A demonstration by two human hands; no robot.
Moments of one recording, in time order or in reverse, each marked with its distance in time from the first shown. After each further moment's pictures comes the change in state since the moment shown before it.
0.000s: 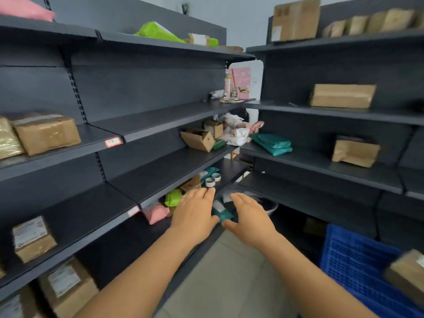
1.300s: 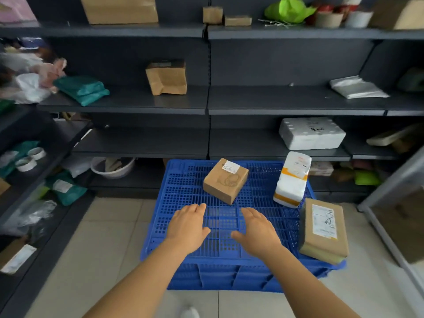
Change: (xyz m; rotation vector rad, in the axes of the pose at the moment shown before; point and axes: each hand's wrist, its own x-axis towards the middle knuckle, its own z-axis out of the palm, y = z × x) left_hand 0.021 0.520 0.250 -0.075 -0.528 0.497; right_hand -0.327 0.492 -0.060 0.121 -0.164 0.868
